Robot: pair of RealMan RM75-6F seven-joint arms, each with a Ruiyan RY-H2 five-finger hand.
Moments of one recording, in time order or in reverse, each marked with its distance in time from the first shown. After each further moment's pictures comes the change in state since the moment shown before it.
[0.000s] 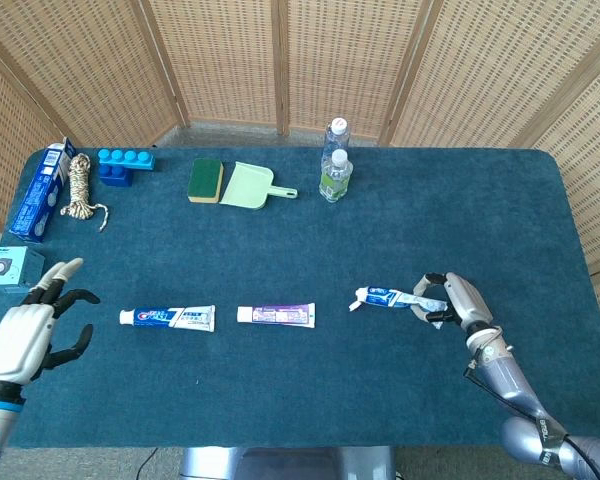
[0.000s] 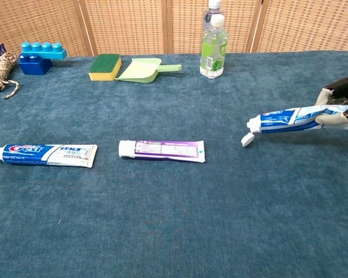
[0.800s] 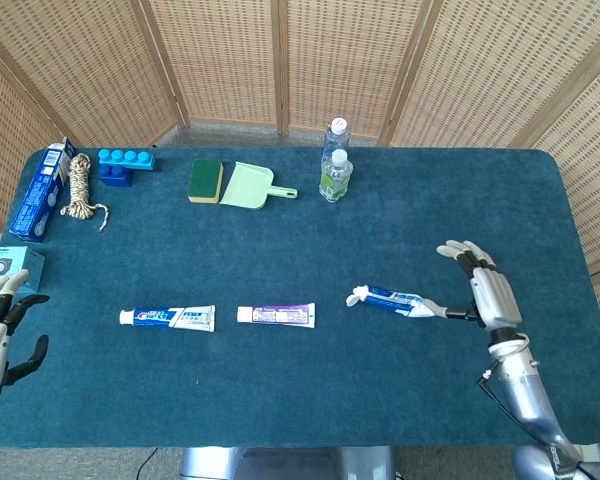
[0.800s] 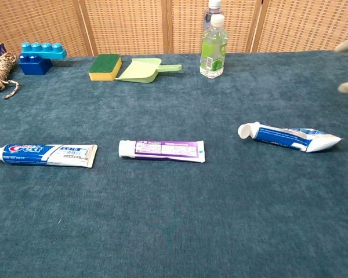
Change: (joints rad) left arm 0.167 -0.066 -0.011 0.161 0.073 0.131 0.062; right arm -0.119 0.010 -0.020 -0.031 -0.236 0.345 -0.129
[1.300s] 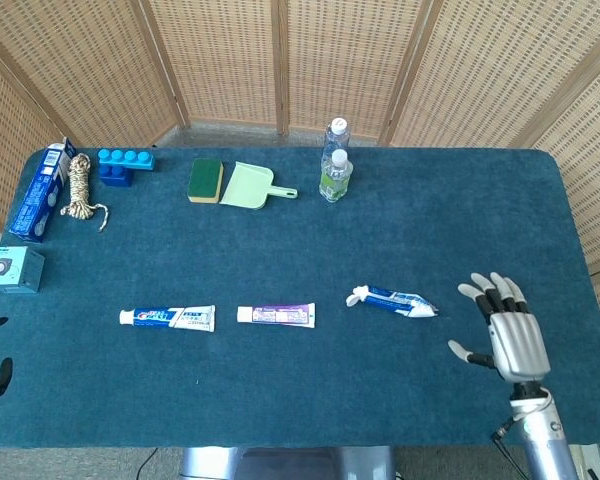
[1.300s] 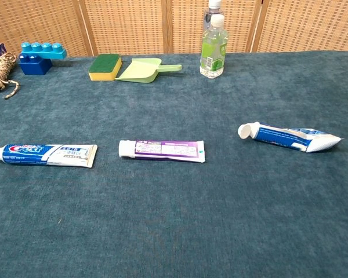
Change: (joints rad) left arm 0.141 -0.065 0.016 0.165 0.051 0.114 -0.100; right arm -0.182 0.054 -0.145 -0.150 -0.186 0.258 -0.308
